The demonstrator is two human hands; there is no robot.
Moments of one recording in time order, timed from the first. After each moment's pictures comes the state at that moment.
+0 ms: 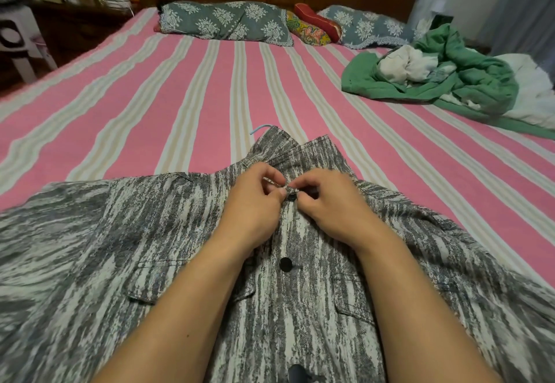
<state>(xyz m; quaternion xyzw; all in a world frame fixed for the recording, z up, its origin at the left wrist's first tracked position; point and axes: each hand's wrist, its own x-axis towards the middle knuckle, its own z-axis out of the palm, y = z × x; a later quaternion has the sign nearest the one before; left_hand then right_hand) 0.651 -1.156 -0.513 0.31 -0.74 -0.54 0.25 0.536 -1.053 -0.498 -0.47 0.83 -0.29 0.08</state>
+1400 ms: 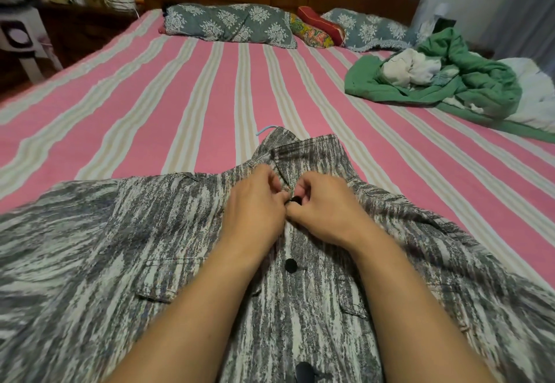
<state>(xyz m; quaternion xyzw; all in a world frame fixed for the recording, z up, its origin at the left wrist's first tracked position) 0.653 -1.152 -0.516 0.37 -0.82 -0.34 0.27 0.555 -1.060 -0.494 -0.45 0.85 -0.26 0.09</state>
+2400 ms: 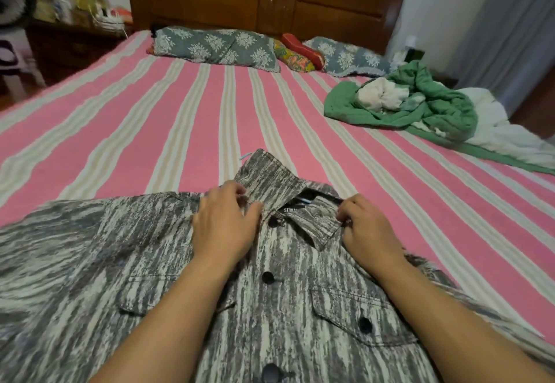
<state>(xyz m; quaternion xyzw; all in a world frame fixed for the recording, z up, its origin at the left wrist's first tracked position) 0.656 -1.162 -0.522 0.41 -0.82 -0.30 0.25 0.478 -0.982 -0.530 -0.42 0.88 -0.22 -0.07</state>
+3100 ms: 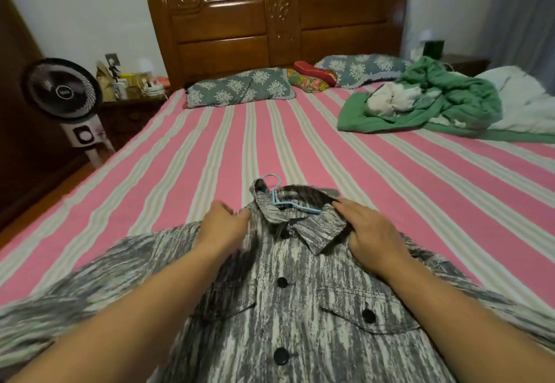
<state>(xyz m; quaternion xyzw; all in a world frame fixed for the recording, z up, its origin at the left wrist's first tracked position) 0.680 -1.176 -0.476 0.47 -0.78 -0.37 0.21 0.488 -0.969 -0.521 -0.46 0.86 -0.22 -0.05</state>
